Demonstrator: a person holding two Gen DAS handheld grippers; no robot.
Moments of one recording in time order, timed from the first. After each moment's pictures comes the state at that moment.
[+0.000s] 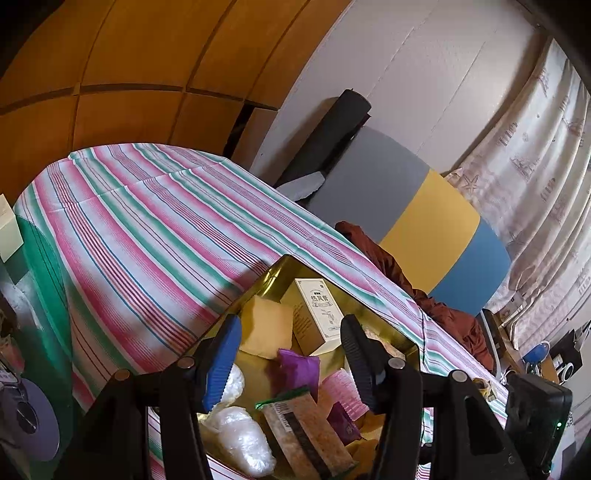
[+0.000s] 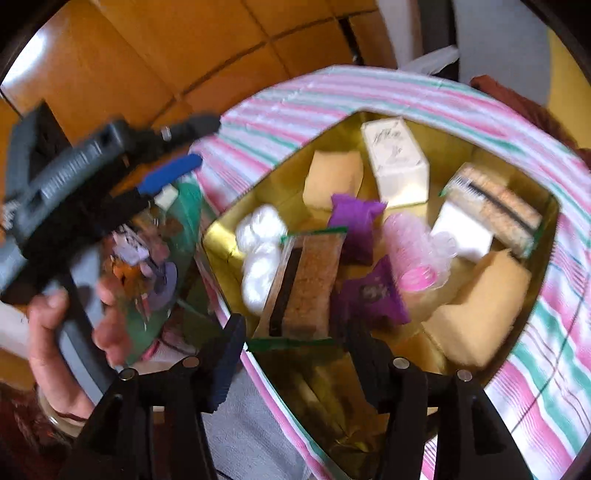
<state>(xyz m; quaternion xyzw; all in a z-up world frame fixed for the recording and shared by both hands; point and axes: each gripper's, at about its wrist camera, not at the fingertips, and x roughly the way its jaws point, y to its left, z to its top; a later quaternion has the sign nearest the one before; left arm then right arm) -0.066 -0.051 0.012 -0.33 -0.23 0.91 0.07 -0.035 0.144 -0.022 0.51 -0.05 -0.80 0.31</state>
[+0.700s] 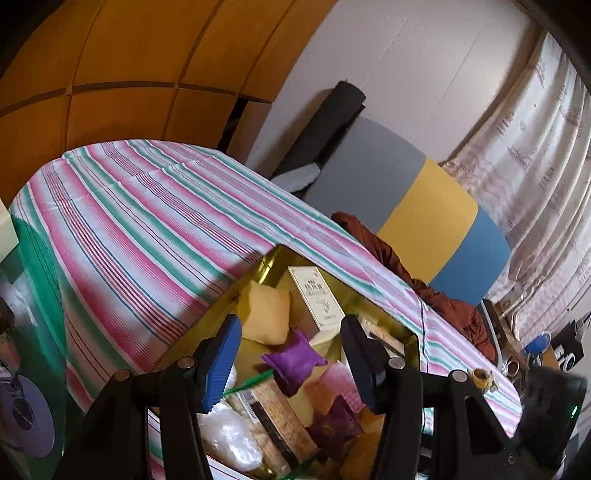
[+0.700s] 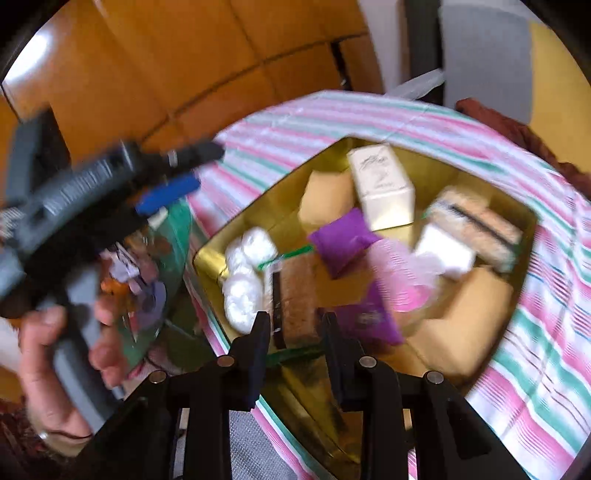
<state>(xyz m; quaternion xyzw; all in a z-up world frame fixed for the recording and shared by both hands) -0.066 -0.034 0.007 -0.35 -0.21 0.91 0.08 -0.028 0.146 -0.016 0.47 -0.05 -0.84 0.27</state>
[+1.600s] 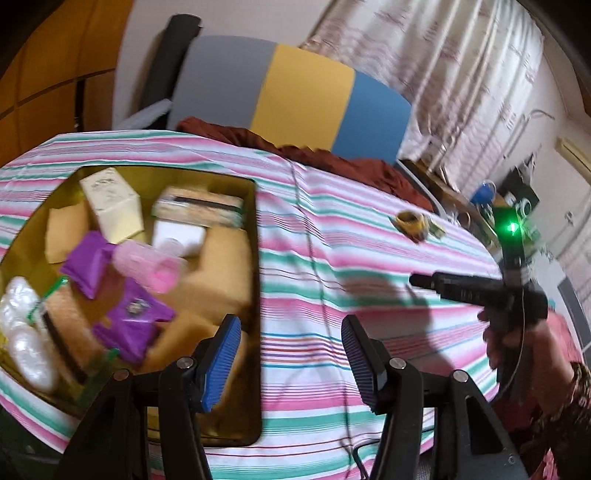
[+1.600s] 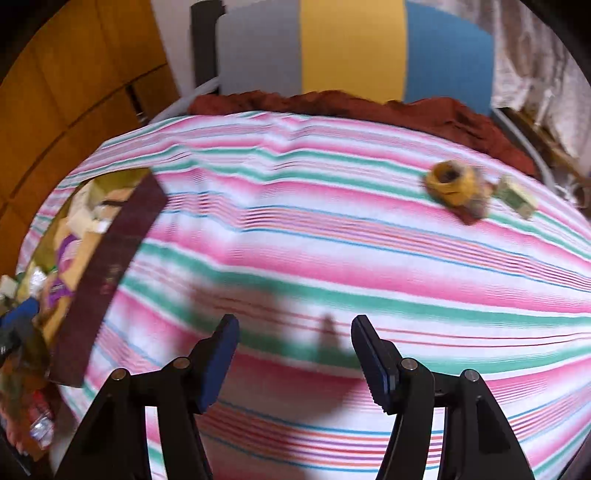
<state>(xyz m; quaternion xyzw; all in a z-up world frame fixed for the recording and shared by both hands) 0.006 0.155 -0.028 -0.42 -0.04 0.85 0.30 0.021 0.419 -0.049 0.48 -0.08 -0.87 -0.06</state>
